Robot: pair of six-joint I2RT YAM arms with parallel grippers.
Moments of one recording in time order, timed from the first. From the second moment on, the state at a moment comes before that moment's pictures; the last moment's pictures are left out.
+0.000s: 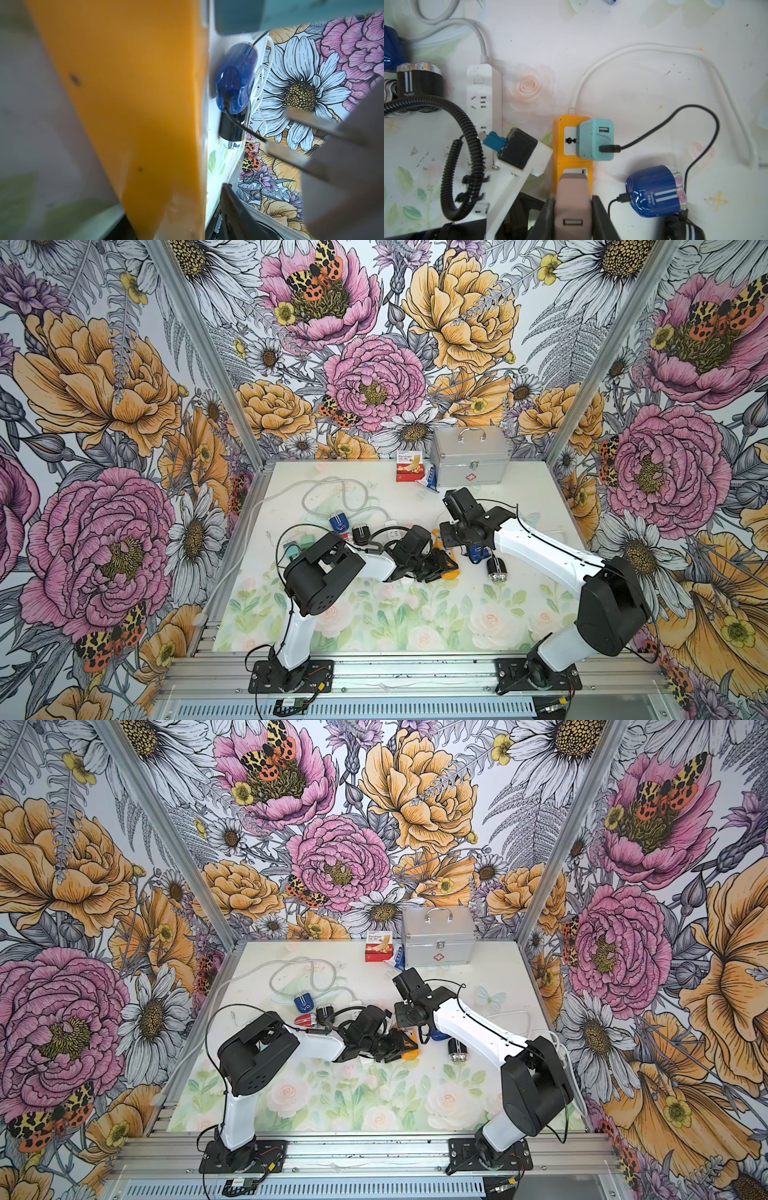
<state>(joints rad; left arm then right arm) -0.86 2.03 1.03 0.25 0.48 -1.18 0.57 1.56 1.19 -0.69 0.11 0.36</state>
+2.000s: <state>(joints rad) -0.79 1.70 1.13 -0.57 0.07 -0.77 0.63 1.48 0.89 -0.77 -0.36 0.20</state>
